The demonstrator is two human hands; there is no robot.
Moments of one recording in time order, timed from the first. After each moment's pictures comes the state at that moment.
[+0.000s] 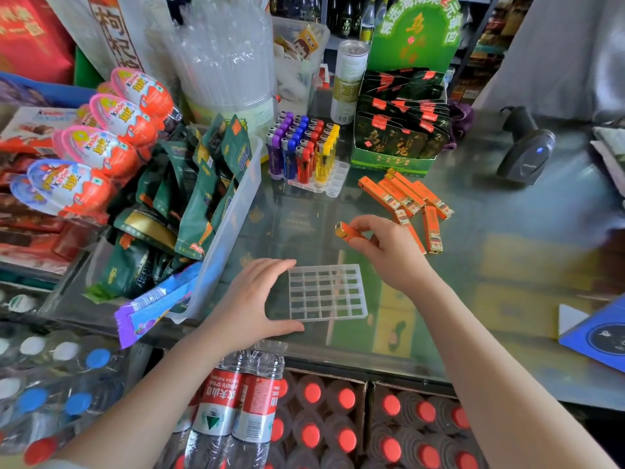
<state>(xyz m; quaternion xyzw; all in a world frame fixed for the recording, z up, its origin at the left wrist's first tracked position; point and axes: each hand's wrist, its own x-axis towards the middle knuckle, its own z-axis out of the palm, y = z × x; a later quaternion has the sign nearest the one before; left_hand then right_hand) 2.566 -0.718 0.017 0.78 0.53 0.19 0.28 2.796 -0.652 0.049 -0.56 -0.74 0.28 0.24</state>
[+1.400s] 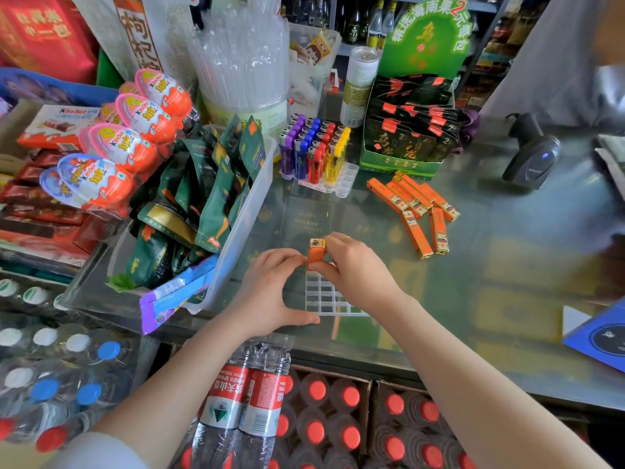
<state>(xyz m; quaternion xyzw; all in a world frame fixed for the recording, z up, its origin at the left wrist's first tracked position) 2.574 -0.708 0.016 0.77 0.55 0.19 0.24 2.741 -0.678 0.047 -0.49 -0.83 0.20 0.18</state>
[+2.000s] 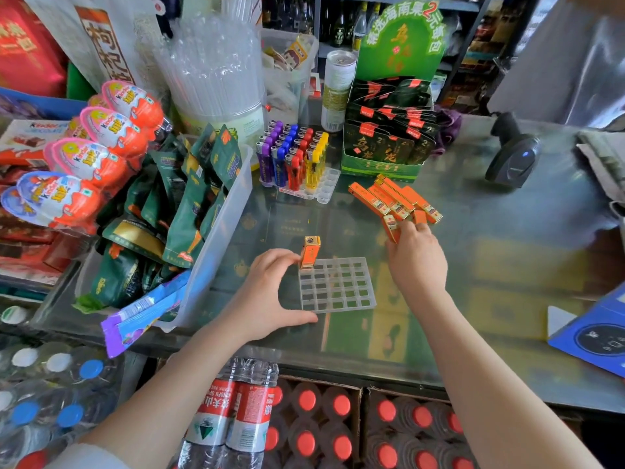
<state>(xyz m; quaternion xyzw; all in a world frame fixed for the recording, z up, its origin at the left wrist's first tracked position) 2.596 -0.700 0.028 0.75 0.55 0.21 0.29 2.824 -0.647 0.031 -0.78 -0.61 0.06 0.13</state>
